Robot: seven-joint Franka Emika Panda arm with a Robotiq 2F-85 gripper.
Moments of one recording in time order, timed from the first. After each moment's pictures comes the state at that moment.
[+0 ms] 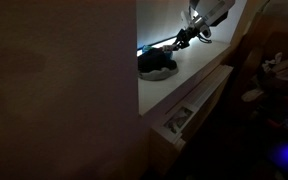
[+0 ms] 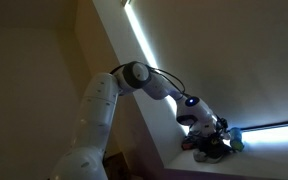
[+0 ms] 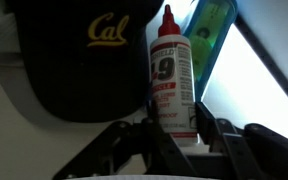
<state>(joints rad) -0.10 0.59 0.37 -1.92 1.25 3.18 0.87</state>
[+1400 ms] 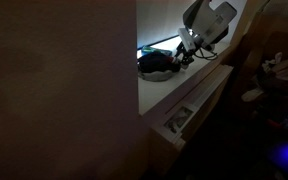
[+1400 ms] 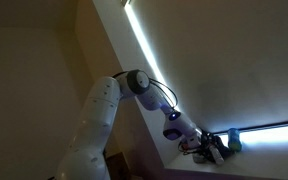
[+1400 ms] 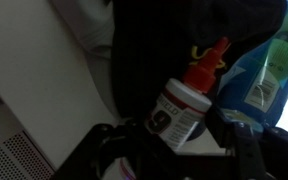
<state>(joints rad) 0.06 0.64 0.40 -2.02 1.36 3.45 0.73</state>
